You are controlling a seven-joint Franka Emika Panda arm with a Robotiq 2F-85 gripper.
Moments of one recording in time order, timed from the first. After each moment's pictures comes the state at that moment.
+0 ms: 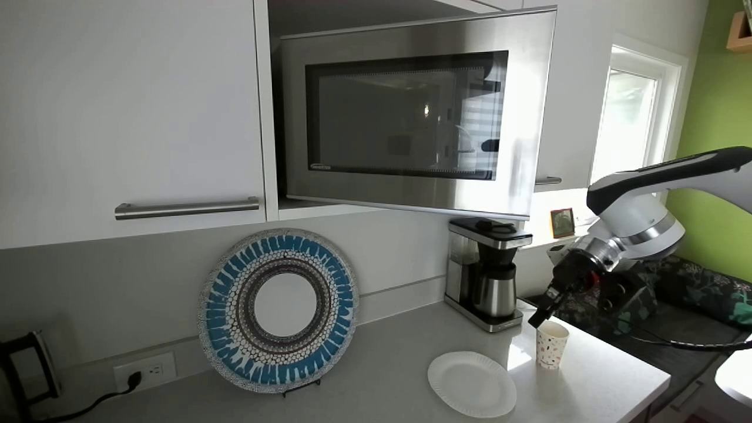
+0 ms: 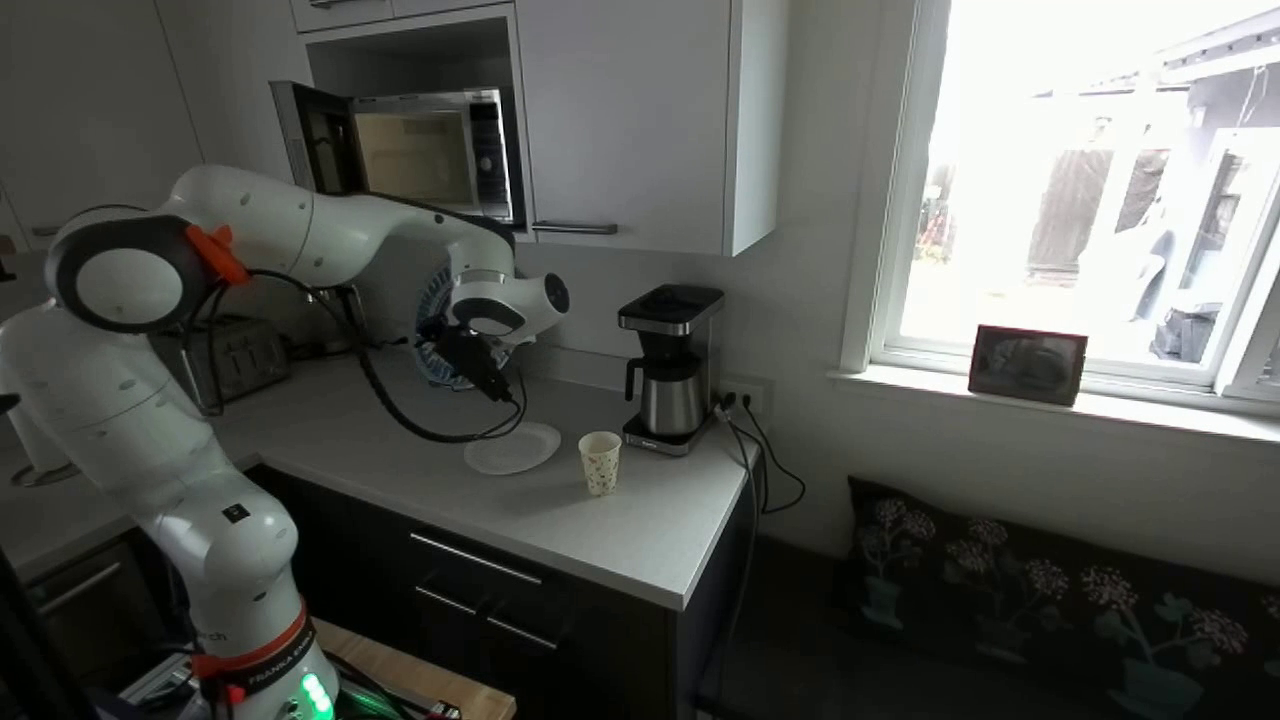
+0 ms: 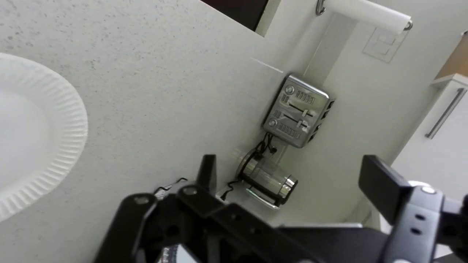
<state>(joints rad) -0.20 -0.25 -0.25 -2.29 0.89 1.52 -1.04</state>
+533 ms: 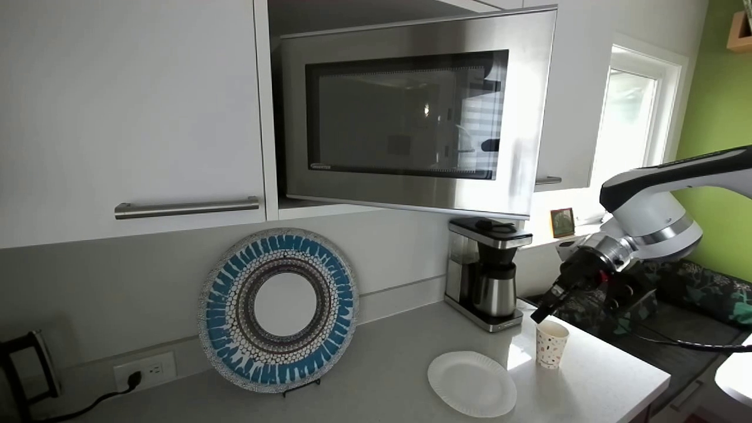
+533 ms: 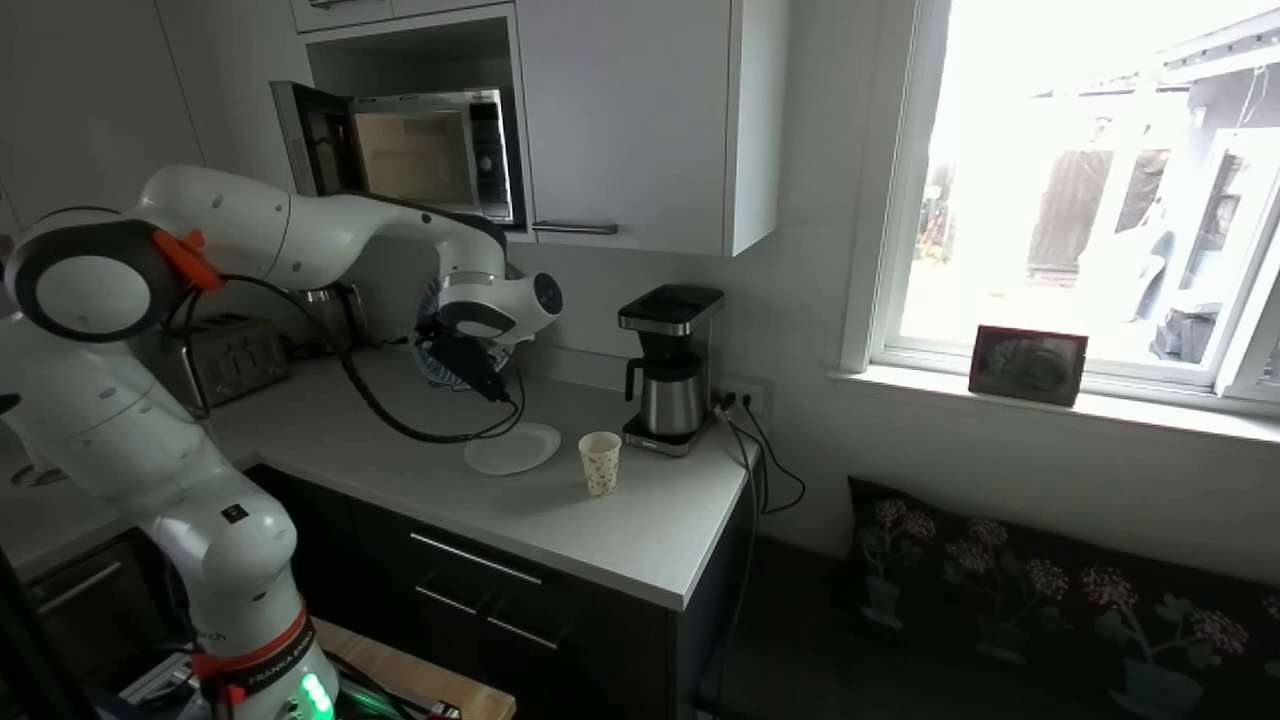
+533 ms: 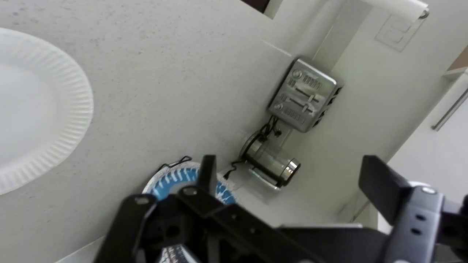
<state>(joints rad) -0.21 -0.32 -0.25 -2.35 0.91 1.58 -1.06</state>
